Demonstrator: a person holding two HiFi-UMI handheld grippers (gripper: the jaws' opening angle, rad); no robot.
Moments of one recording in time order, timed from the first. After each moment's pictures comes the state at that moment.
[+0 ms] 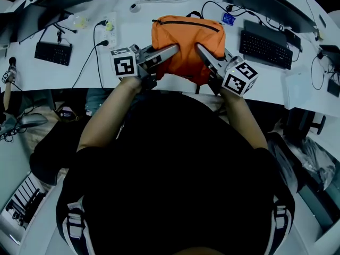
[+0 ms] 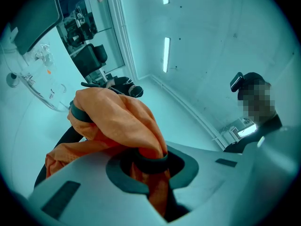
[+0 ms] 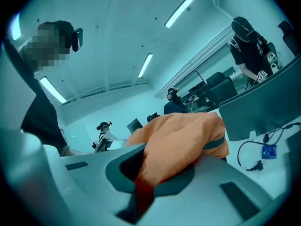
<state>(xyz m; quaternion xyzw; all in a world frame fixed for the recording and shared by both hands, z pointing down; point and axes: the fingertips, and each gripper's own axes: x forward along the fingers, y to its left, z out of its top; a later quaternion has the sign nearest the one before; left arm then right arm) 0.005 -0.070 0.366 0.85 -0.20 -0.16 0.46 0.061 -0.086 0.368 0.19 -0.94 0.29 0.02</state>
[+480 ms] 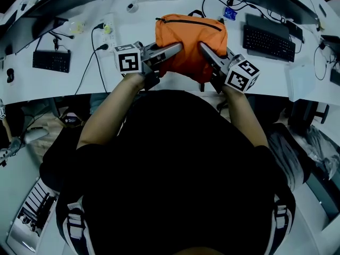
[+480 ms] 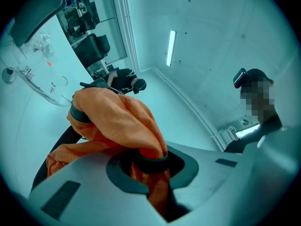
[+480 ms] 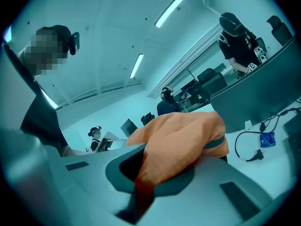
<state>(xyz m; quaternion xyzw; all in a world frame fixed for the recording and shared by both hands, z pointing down) -0.003 -0.092 0.396 0.85 -0.17 -0.13 0.48 0.054 -0.104 0.399 0.22 -0.92 0.33 0.02</state>
